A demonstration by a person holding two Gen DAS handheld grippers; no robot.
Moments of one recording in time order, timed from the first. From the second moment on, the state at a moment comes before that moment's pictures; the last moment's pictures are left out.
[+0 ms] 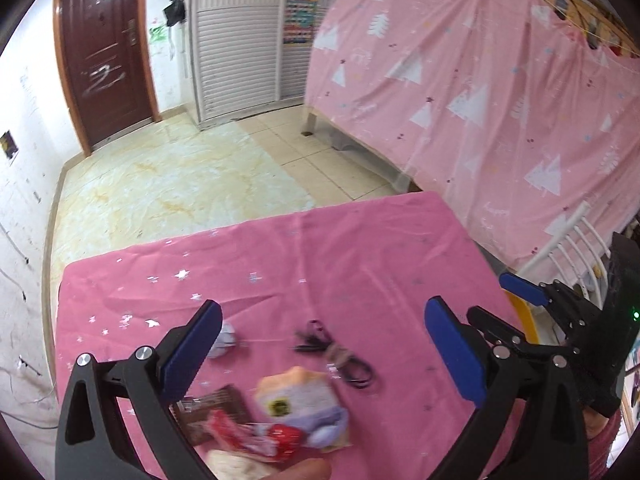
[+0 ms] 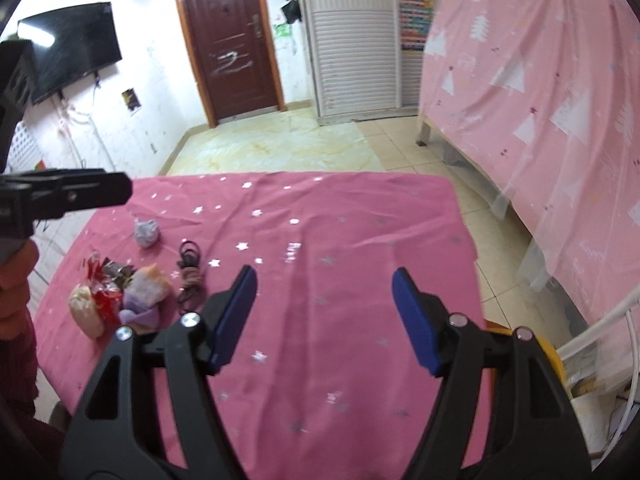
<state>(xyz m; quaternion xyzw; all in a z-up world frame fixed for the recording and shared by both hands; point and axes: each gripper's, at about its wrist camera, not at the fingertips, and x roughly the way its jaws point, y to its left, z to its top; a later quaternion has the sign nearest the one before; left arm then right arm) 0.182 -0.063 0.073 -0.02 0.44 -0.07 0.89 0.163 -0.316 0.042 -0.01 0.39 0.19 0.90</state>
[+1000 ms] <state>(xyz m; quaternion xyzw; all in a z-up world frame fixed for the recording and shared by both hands) 0.214 0.023 -0.009 -0.06 0.53 -0.02 0.84 0.170 -0.216 0.018 -0.09 0.42 0.27 0.86</state>
